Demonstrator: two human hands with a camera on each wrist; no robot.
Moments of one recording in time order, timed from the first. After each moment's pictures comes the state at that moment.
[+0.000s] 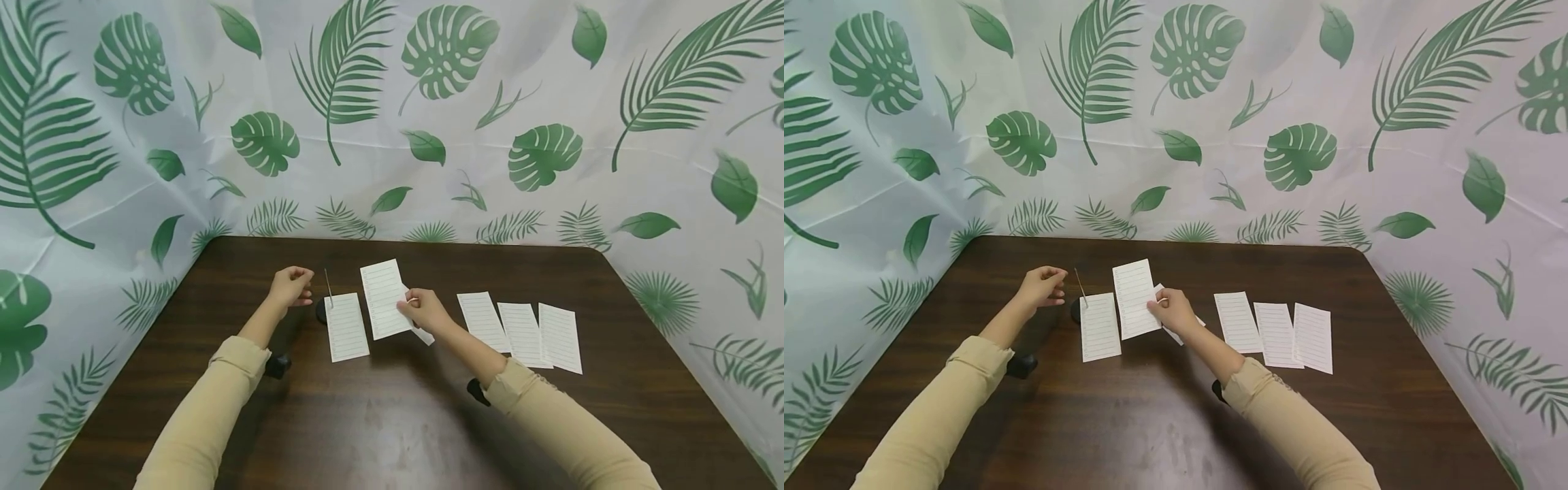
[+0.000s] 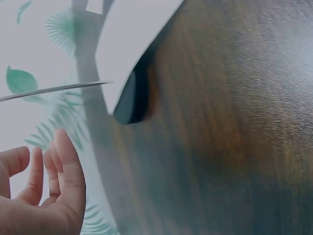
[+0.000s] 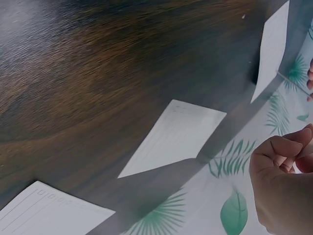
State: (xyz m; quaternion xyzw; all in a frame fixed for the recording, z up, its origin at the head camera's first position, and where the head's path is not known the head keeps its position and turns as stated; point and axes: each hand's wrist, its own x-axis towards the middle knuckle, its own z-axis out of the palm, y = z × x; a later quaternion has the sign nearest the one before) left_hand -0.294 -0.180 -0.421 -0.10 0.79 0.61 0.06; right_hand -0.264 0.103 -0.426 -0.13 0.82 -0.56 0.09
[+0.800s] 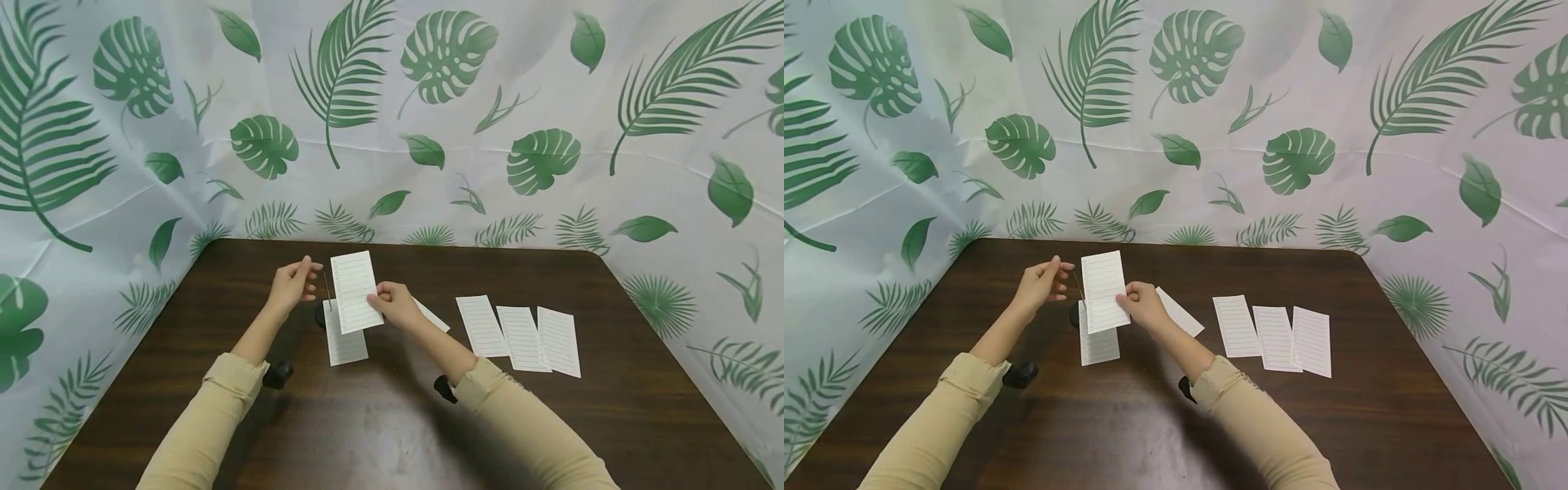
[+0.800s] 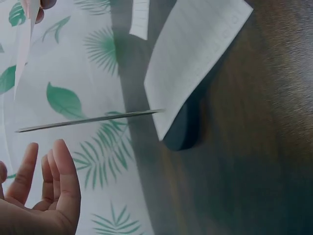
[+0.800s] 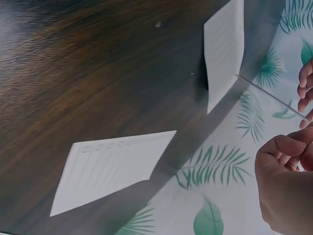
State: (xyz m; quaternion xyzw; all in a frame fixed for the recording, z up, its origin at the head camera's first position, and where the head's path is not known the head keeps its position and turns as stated) left_hand -0.281 -0.167 -0.399 -0.03 0.79 0.61 -0.01; right_hand -0.270 0.052 -0.410 -0.11 0.79 -0.60 0.10
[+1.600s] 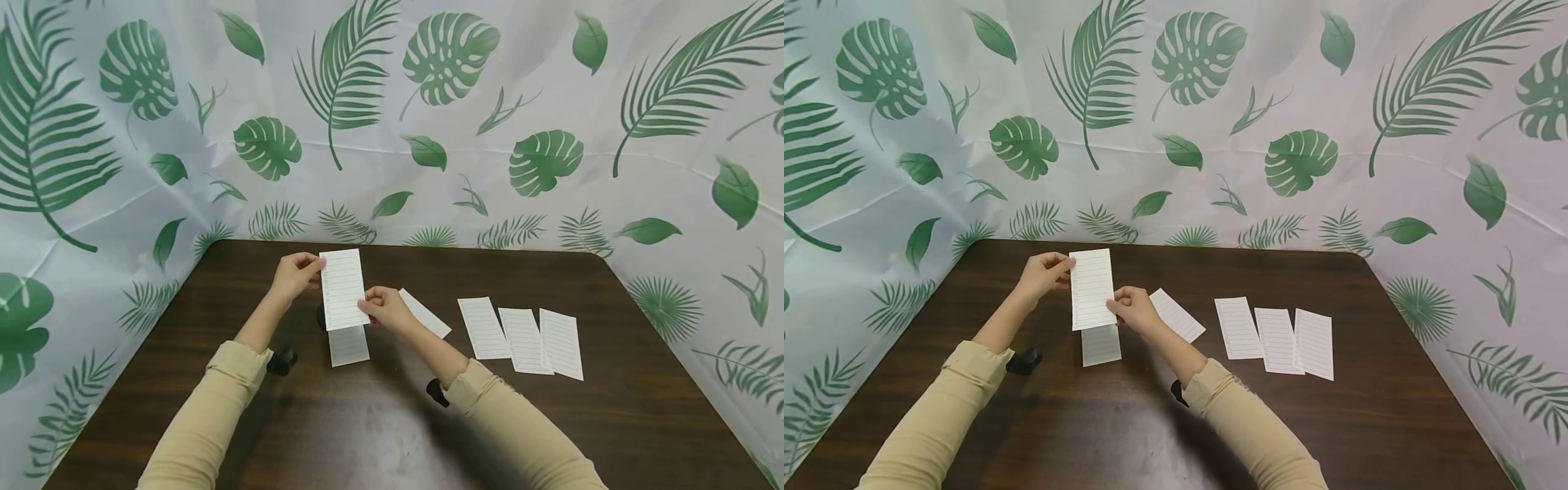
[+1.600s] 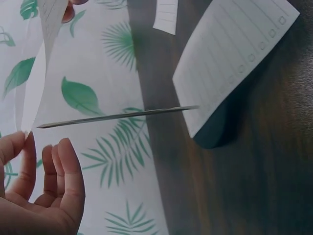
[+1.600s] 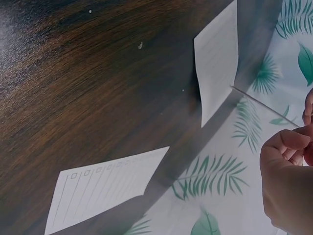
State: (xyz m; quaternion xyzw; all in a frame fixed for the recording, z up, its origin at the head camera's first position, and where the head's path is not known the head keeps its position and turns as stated) left_hand -0.291 -0.162 -0.379 -0.04 0.82 0.58 -0.01; right_hand -0.268 0.039 -0.415 -0.12 0.77 -0.62 0.13
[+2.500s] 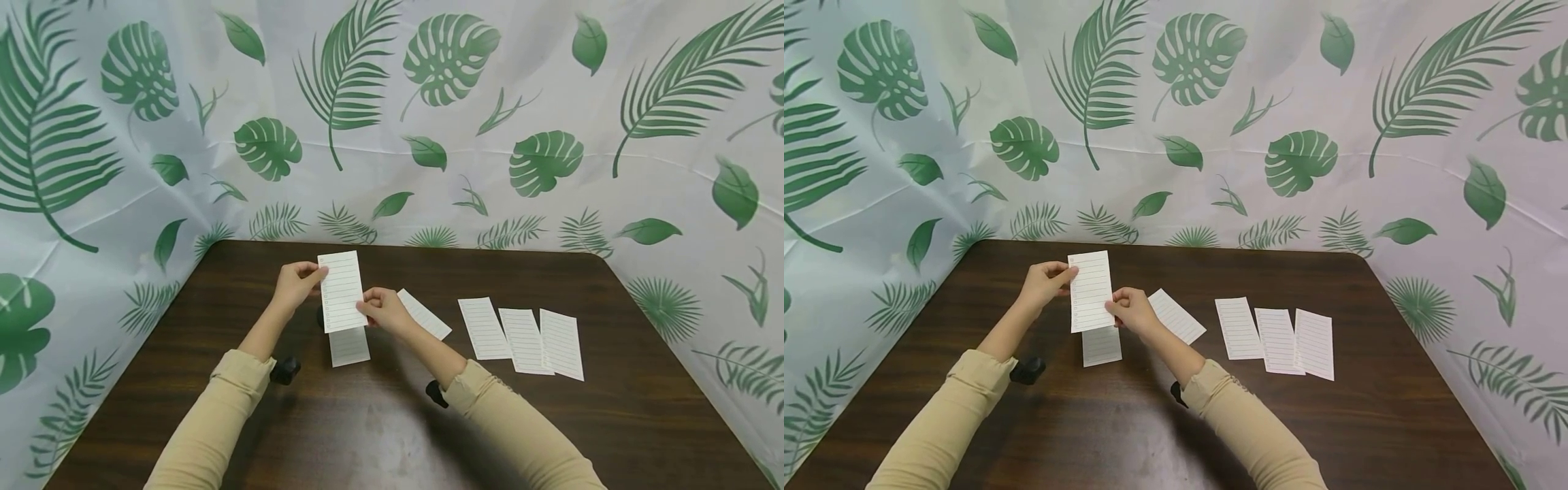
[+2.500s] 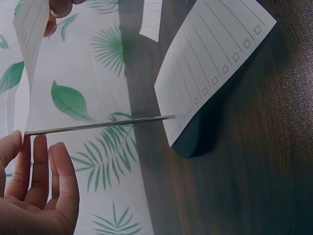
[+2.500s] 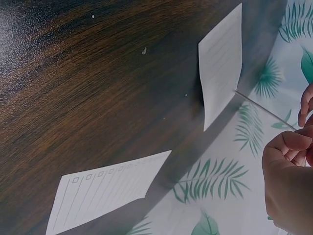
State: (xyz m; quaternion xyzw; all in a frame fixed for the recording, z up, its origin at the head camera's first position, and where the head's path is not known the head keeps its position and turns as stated) left_hand -0.287 -0.159 -0.396 -0.04 0.81 0.59 -0.03; right_hand -0.267 0.037 -0.417 -0.14 0.76 -0.62 0.14
